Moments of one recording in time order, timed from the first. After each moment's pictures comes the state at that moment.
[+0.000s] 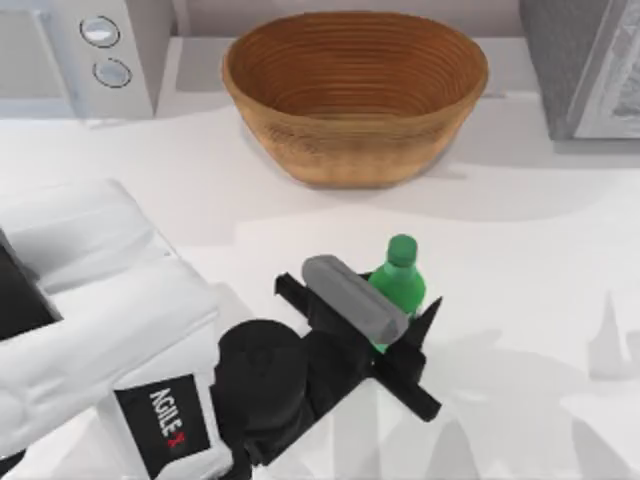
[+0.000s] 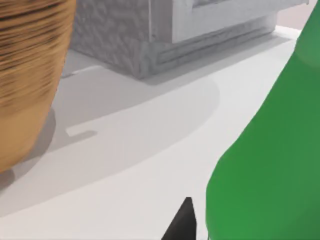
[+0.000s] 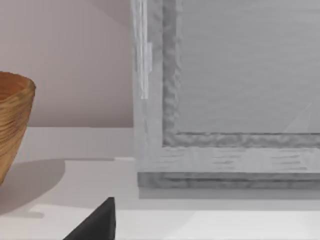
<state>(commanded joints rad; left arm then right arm) -0.92 2.13 0.53 1.51 -0.08 0.01 0.00 0.00 0.00 0.00 0.00 0.00</state>
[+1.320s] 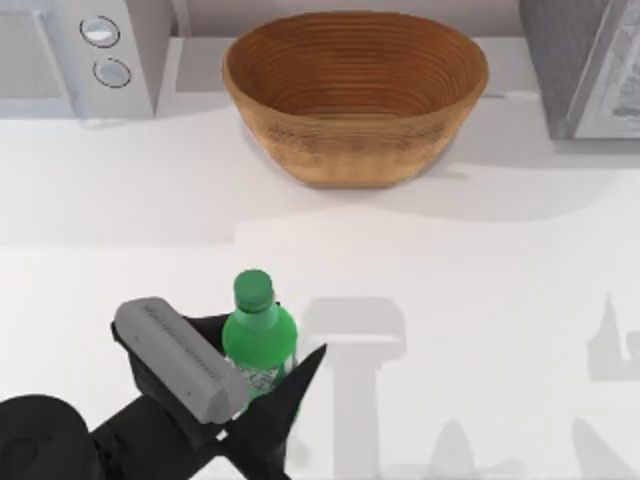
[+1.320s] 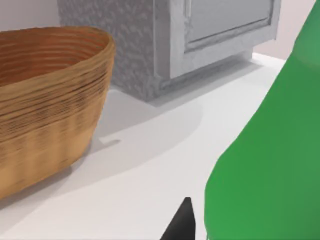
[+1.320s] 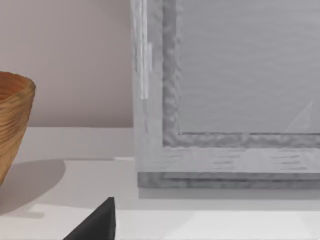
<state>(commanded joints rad) -1.00 0.95 0.10 0.75 -0.19 -0.01 0.00 0.00 0.00 0.00 0.00 0.00</state>
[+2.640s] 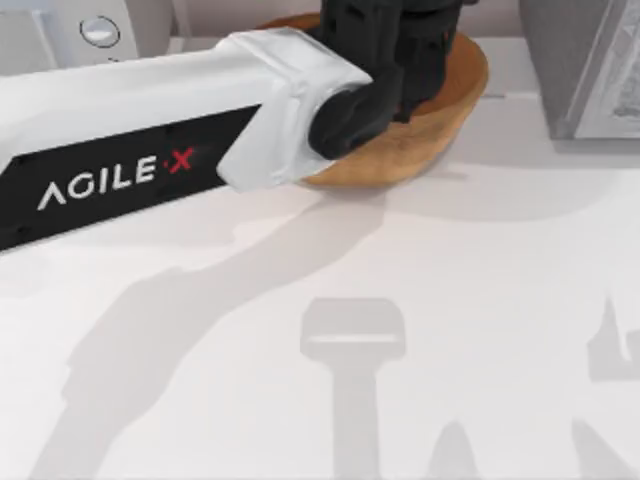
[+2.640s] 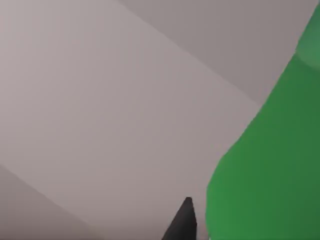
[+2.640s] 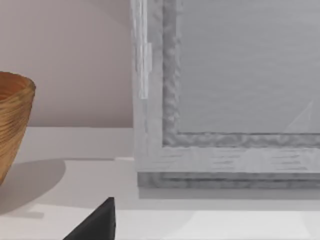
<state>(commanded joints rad) -0.83 1.89 1.51 0.28 -0.70 -0.07 0.00 0.00 0.00 0.00 0.00 0.00</state>
